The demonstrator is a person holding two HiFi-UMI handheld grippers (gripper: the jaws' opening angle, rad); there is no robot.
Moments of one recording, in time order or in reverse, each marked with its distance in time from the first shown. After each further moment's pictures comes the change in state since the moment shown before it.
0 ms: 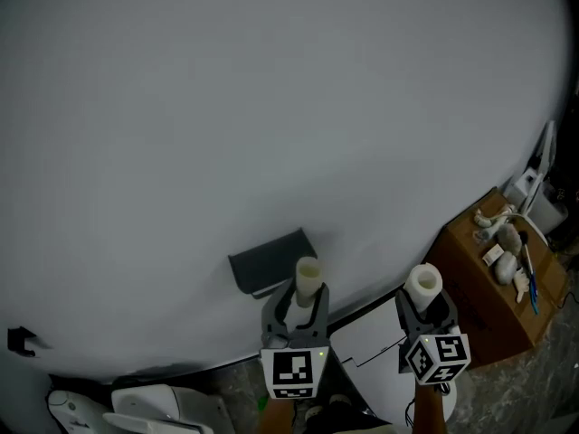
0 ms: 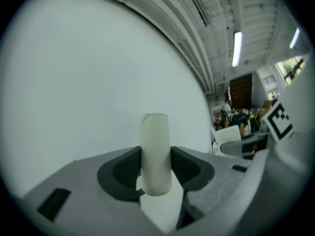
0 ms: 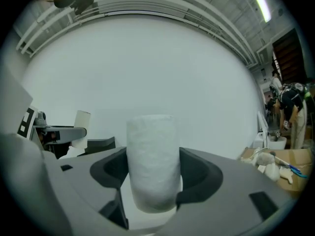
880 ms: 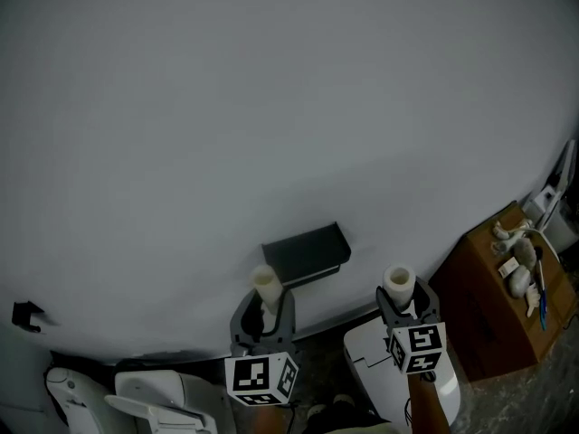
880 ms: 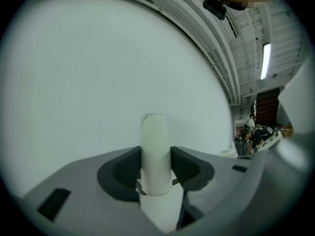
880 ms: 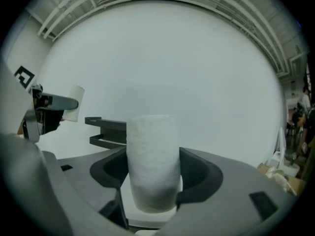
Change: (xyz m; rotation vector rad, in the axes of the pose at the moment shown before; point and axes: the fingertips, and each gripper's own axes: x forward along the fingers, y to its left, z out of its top) left arm -0.076 0.106 -0.018 -0.214 -0.023 0.228; right arm 0.051 0.089 -0.034 -0.224 0.107 0.171
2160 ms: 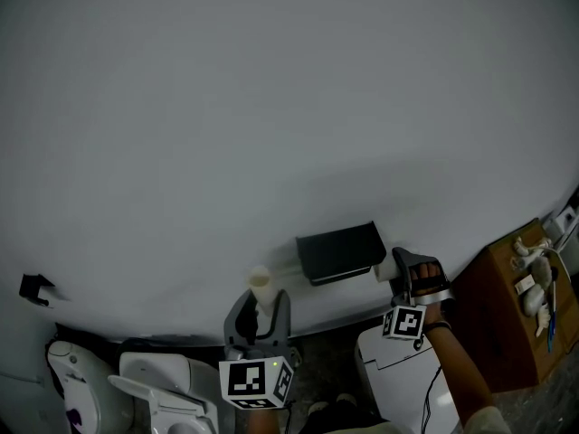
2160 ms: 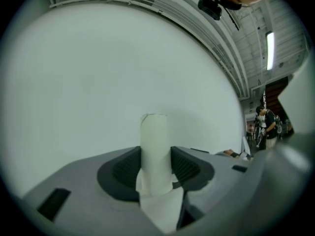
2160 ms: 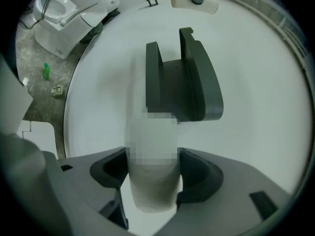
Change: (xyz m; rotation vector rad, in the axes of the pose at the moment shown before) left arm -0.030 0.059 0.005 0.043 0.006 0.123; right arm 0.116 0.043 -0.035 -1.474 0.111 0.024
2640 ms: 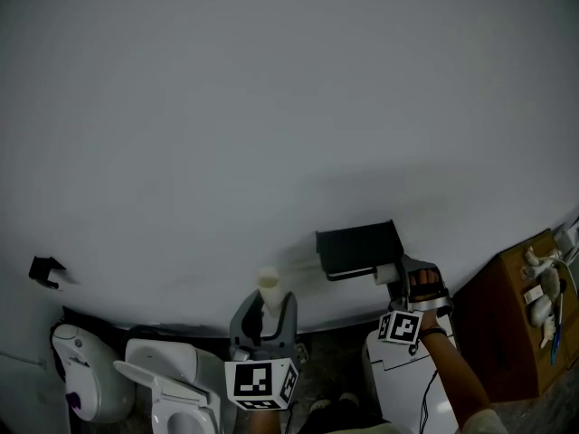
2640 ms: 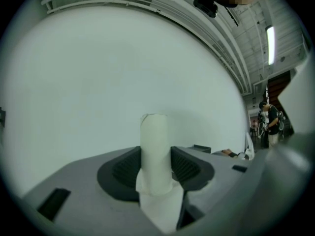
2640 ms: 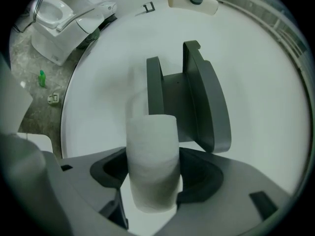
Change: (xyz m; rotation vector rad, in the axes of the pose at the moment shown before) left arm -0.023 0.013 -0.003 0.027 0.018 0.043; right arm -0.001 0.006 0.042 0.028 -0.058 -0.025
